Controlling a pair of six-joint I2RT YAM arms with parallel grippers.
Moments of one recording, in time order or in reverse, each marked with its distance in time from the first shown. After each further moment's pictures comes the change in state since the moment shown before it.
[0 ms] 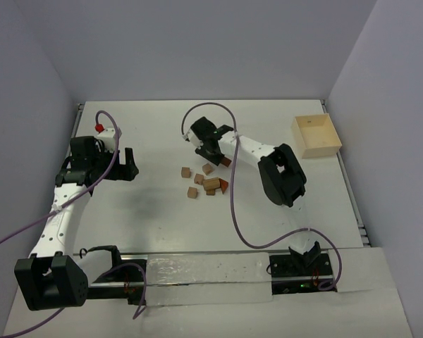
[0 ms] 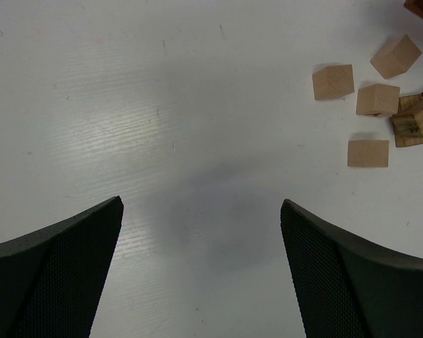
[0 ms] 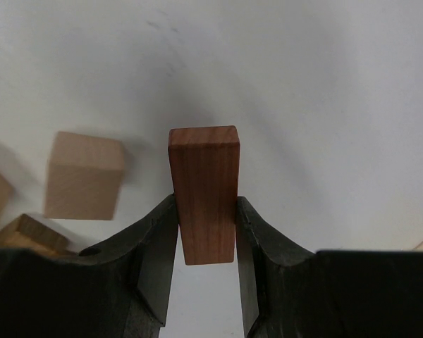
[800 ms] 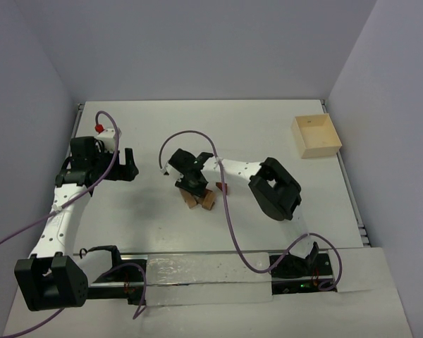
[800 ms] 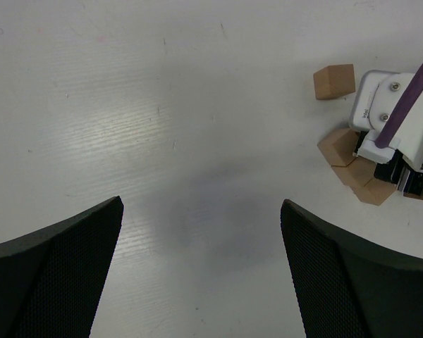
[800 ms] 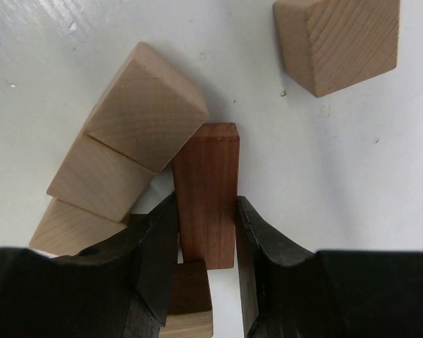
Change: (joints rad) left arm 0.000 -0.003 -0.004 0.001 -0.004 -0.002; right arm 0.257 -0.064 -0.175 0.022 -0.152 0.138
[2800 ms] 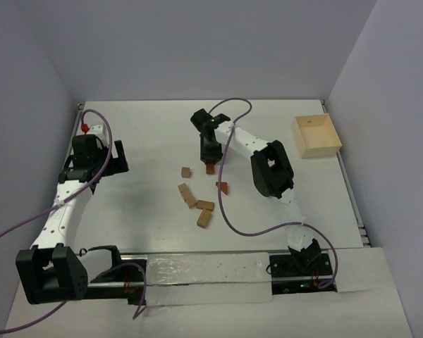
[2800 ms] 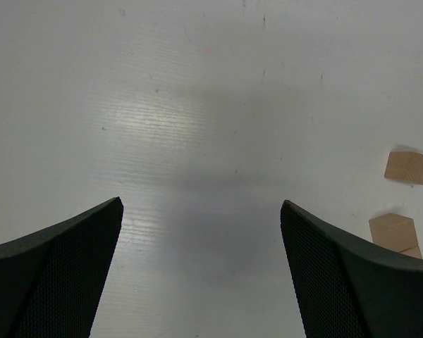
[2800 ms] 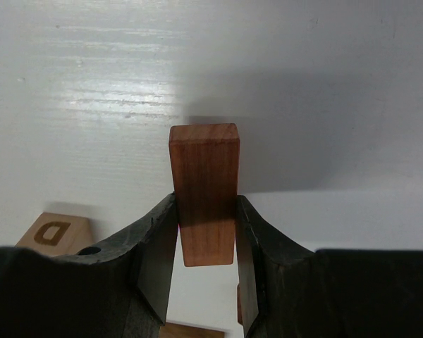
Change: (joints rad) left arm 0.000 0.047 -0.016 0.104 -0.303 -0.208; right arm -0.310 0.265 0.500 -0.294 0.032 0.866
